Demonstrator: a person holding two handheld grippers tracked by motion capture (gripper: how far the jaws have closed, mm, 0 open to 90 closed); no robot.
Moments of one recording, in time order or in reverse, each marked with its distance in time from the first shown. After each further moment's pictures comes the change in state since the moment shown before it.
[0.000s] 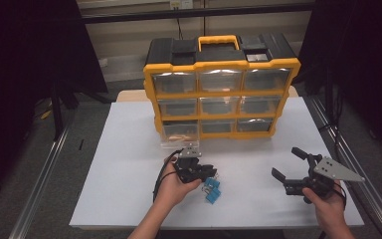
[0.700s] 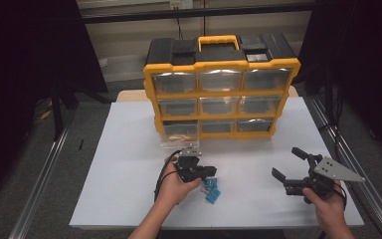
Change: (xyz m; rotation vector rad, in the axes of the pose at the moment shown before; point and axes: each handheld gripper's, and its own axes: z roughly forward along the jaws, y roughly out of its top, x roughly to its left) left arm 0.005 0.000 0.000 -0.007 -0.038 -0.033; right arm 0.000 0.000 -0.001 -0.002 0.001 -0.003
